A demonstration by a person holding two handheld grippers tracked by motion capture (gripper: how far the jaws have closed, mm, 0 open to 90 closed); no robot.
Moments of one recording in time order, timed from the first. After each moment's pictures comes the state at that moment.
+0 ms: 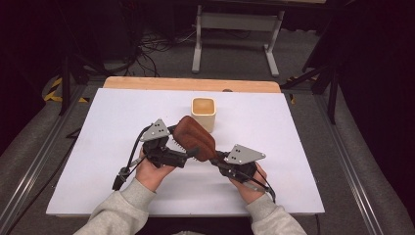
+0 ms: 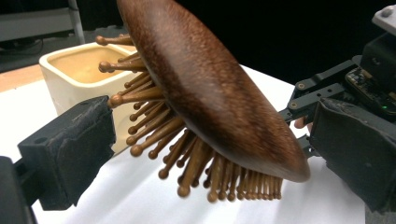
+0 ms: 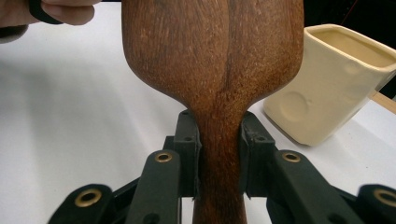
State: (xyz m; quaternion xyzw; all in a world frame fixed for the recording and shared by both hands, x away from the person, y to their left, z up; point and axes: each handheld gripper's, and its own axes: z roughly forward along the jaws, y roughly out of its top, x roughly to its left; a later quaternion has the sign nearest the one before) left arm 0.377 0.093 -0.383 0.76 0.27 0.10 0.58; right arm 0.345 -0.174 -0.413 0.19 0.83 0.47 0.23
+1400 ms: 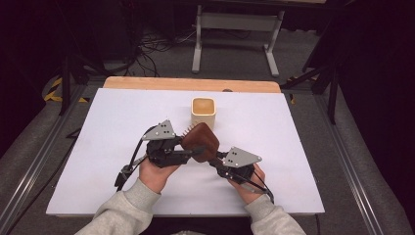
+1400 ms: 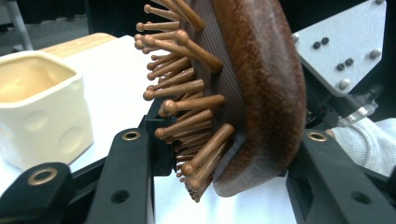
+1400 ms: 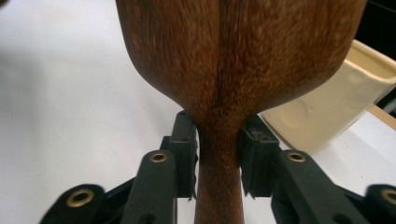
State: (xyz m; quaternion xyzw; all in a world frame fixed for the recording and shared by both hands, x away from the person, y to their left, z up) left arm 0.363 0.082 -0.357 0.79 0.21 0.06 0.58; right arm 0.344 -0.169 -0.416 0.17 0.83 0.47 0.25
